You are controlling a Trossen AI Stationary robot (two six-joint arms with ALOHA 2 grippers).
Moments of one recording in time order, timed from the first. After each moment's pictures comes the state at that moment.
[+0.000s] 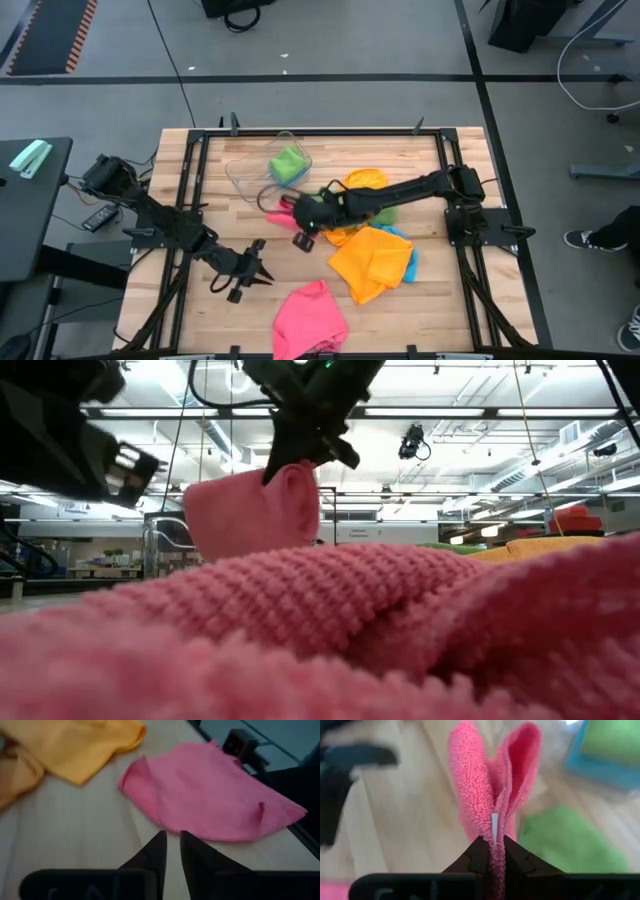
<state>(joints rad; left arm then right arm) -0.60 1.29 0.37 0.43 -0.19 -0.17 0.10 2.00 1.68 -0.58 0.26 0.52</state>
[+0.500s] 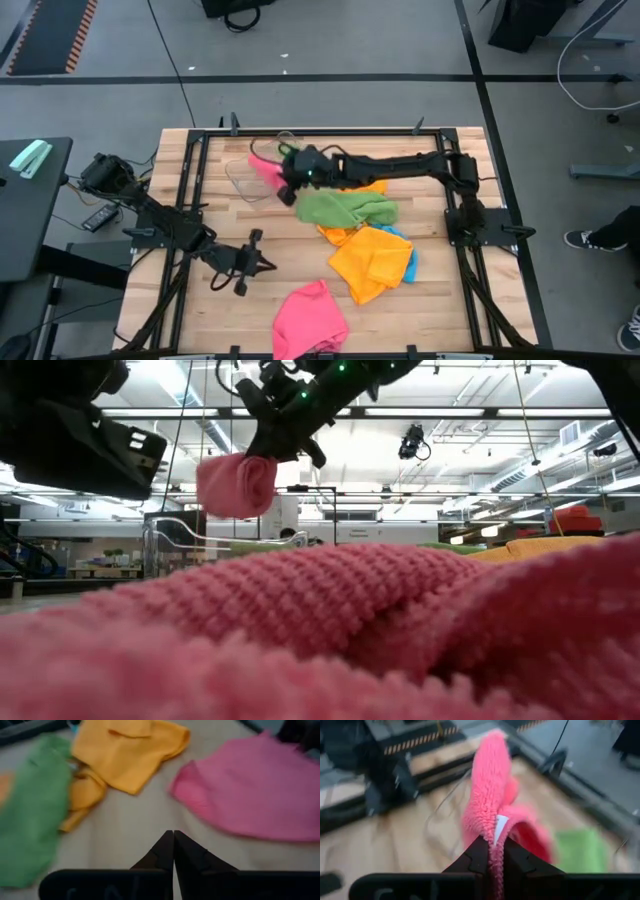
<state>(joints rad) -0.60 1.27 0.37 0.39 -0.43 0.00 -0.12 2.00 1.68 -0.18 0.26 0.26</state>
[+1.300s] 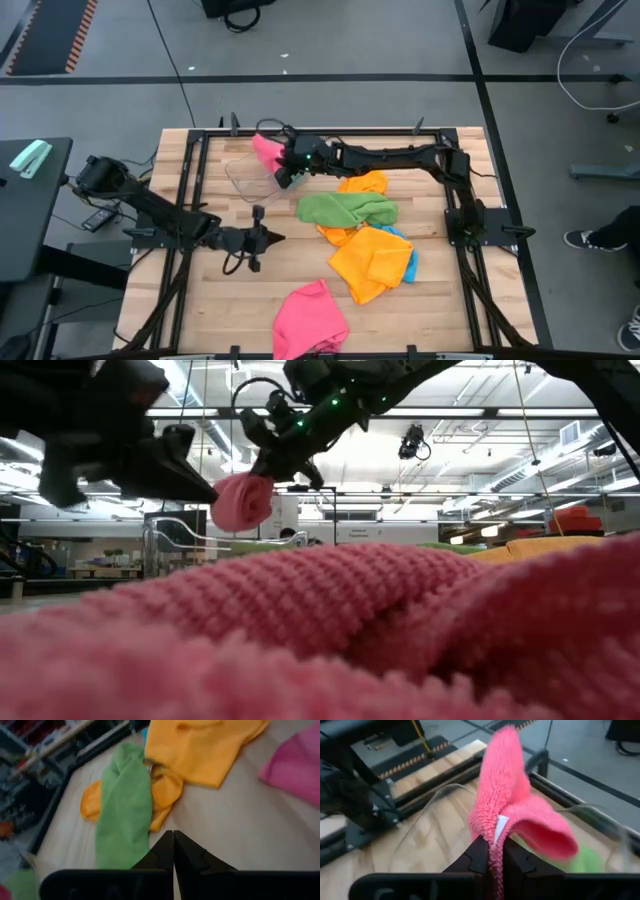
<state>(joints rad) -0.41 1.22 0.37 0.38 -0.52 0.30 -0.20 2.07 1.68 -0.04 0.20 0.37</state>
